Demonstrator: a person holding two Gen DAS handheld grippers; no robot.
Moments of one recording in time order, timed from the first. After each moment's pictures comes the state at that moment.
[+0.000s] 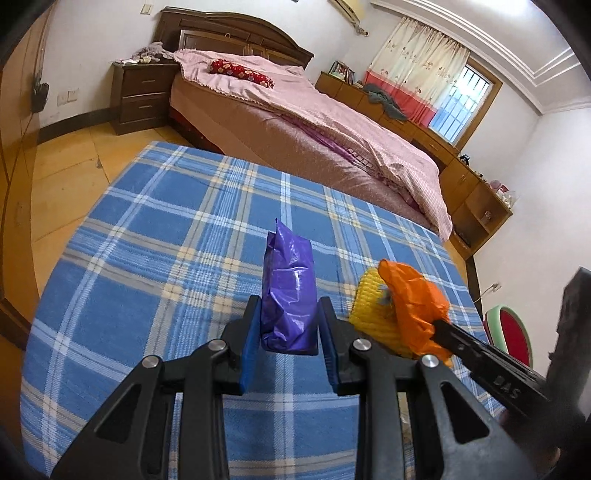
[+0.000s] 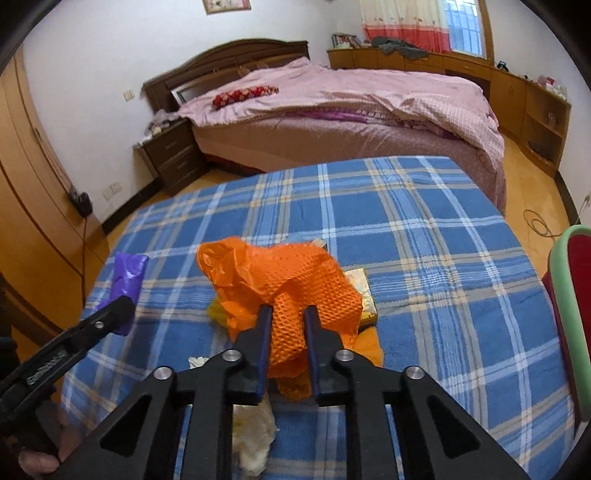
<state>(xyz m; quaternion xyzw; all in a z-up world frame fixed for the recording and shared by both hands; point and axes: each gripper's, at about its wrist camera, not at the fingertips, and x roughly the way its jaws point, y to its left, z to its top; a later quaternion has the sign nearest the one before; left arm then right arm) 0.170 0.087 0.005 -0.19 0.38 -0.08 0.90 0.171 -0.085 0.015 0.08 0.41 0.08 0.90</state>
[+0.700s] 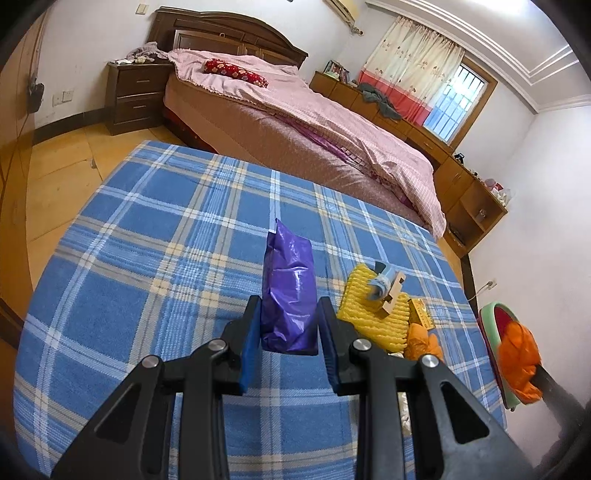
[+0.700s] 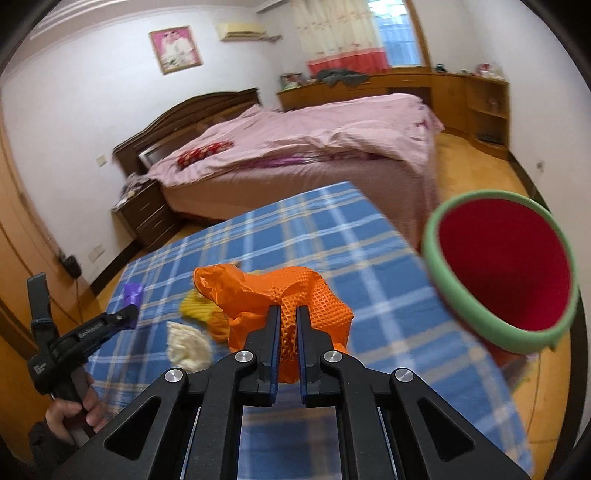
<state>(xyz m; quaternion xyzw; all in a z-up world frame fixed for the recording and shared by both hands) 0.167 0.081 0.006 -0.19 0.38 -0.09 0.90 0.058 -0.182 0.060 0.15 0.34 -0.01 0.93</state>
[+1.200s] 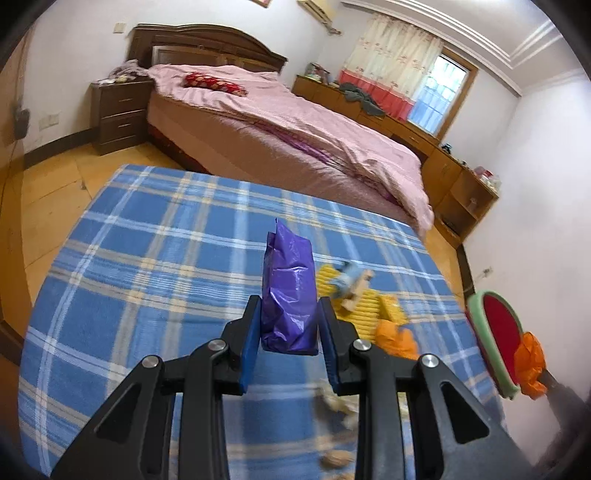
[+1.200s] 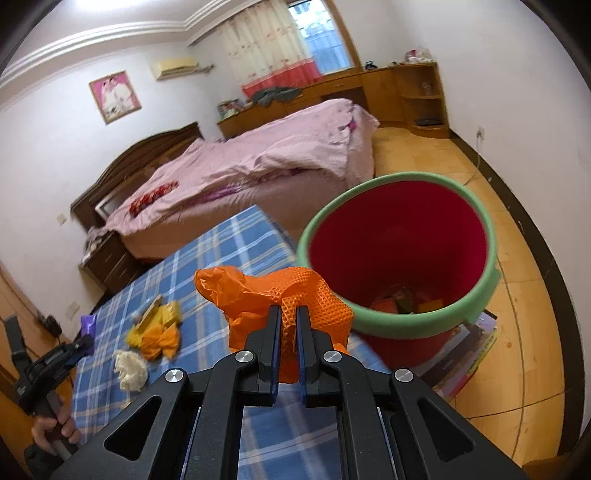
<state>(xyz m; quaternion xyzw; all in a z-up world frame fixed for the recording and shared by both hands) 0.154 0.048 0.033 -0.15 0.36 -0.12 0.91 0.003 -0.286 0.054 0.23 0.30 -0.10 0.92</state>
